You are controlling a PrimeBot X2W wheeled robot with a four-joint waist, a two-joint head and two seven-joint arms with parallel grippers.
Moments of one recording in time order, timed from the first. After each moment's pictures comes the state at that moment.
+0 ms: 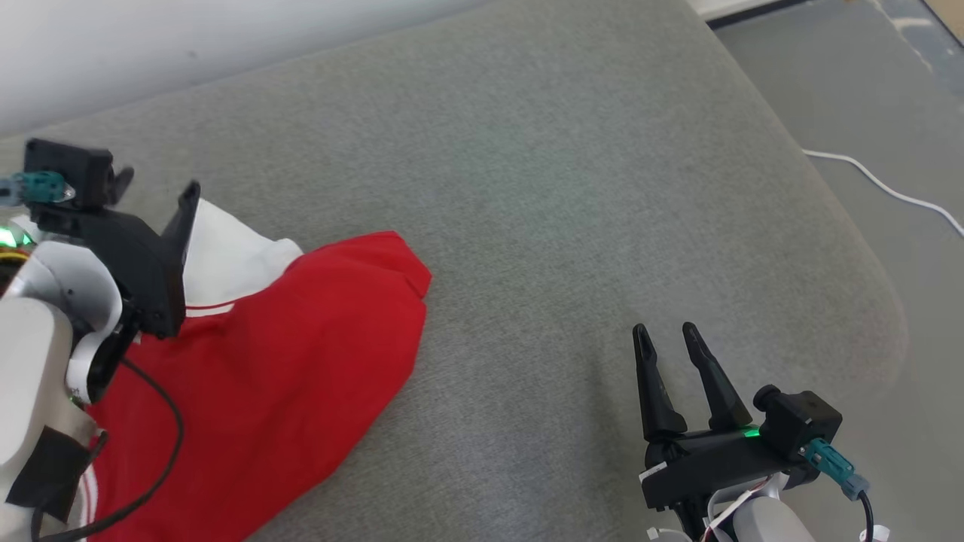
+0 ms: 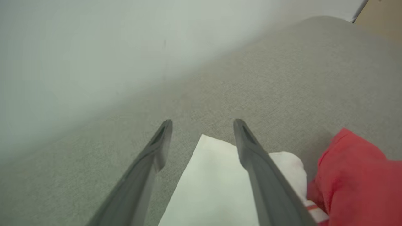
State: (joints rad) left arm -0.76 0.50 -0.32 0.40 -0.48 -0.12 0.31; right arm -0.20 -0.05 0.13 0.29 0.37 0.13 -0.26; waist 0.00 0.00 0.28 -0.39
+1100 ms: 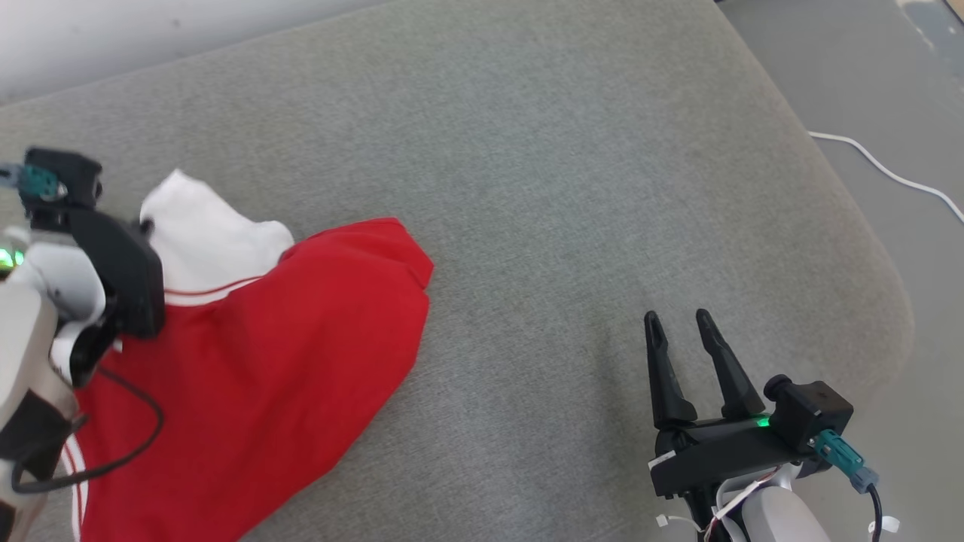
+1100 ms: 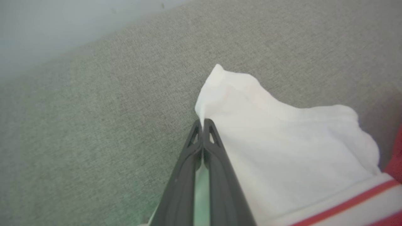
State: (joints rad) left arm -0.92 0.54 -0.57 0.76 -0.69 -0.13 0.36; right arm -0.22 -0.05 0.11 0.28 0.32 0.13 -0.26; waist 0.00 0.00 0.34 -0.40
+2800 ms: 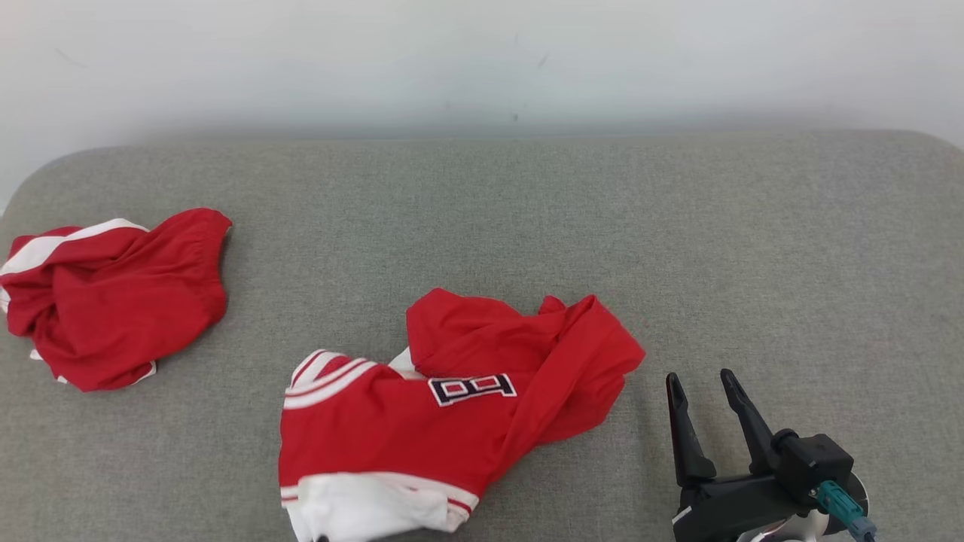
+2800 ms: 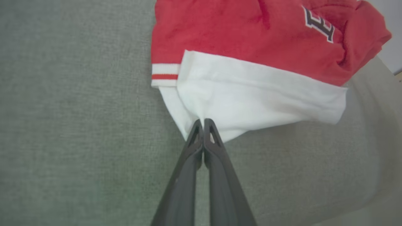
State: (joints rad) left arm -0.04 0.48 -0.65 0.18 -0.89 0.11 -0.21; right arm -0.11 -0.05 0.03 0.30 0.17 0.13 -0.26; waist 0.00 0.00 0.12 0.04
